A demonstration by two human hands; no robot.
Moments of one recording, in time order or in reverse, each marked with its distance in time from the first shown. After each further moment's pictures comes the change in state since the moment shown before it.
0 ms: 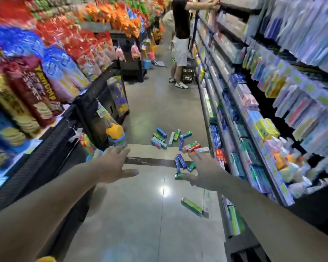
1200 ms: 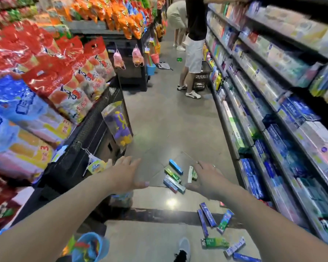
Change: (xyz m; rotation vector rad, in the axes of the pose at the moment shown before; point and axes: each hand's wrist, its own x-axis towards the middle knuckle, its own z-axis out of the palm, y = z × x) left_hand 0.545 -0.212 -0.161 -0.038 -0.095 0.078; right_hand 0.600 -0.011 -0.116 0.068 -0.107 0.048
